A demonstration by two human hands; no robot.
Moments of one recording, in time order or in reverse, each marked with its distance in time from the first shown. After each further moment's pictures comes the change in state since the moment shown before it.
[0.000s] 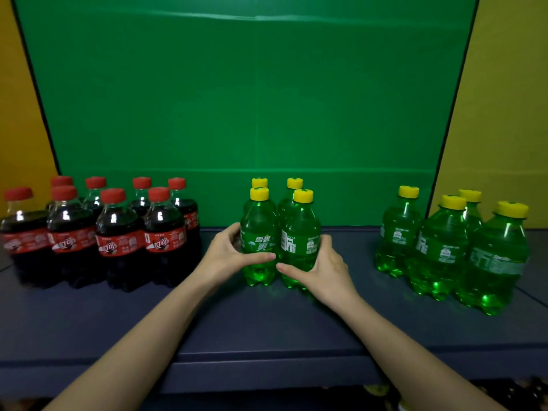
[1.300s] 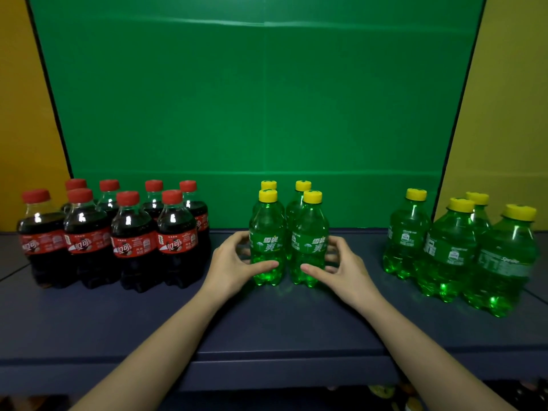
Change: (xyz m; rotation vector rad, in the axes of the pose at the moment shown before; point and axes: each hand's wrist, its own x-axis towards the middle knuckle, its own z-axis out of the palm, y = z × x) left_hand -0.012 -0.013 -0.003 0.180 0.146 0.060; right_hand -0.001 0.015 -0.010 0.320 -0.044 -0.058
